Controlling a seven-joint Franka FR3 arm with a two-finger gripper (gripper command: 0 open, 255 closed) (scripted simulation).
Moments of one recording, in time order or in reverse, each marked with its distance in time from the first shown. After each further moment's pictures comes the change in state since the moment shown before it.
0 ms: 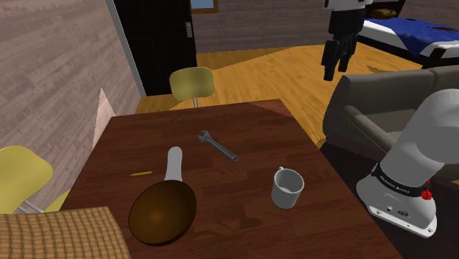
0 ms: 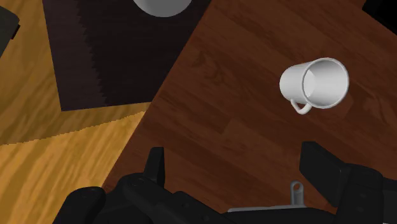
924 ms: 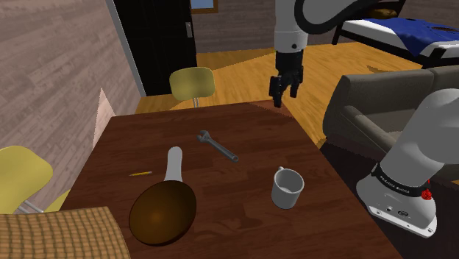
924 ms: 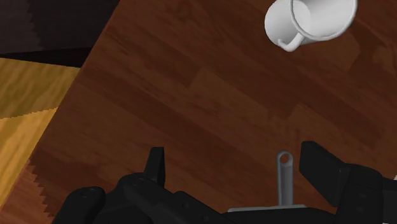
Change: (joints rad) arm 0.027 0.376 0.127 0.019 0.047 0.383 0.092
